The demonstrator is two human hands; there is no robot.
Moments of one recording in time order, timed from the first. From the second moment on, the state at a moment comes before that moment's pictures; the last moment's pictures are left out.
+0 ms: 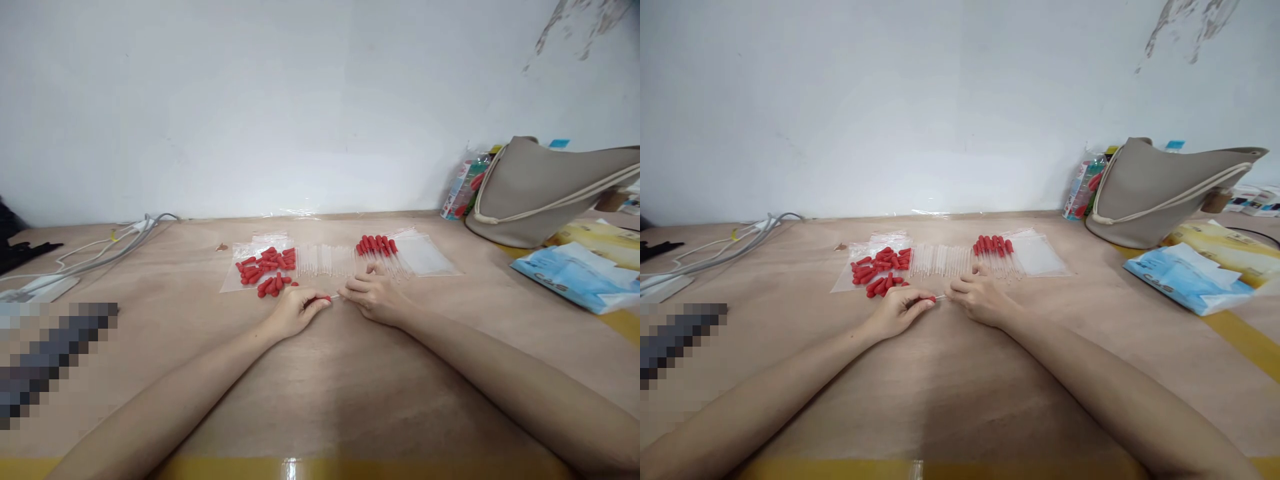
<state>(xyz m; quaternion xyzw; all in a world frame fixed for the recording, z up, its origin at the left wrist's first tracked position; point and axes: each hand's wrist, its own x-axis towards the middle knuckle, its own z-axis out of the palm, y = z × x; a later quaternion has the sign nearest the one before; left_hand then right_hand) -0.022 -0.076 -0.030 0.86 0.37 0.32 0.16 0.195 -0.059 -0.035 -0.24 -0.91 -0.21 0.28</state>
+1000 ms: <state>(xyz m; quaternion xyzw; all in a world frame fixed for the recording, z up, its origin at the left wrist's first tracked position) -0.027 -0.064 -0.042 0.90 0.27 0.33 -0.01 0.186 -0.062 -0.037 -0.25 -0.90 -0.17 0.32</state>
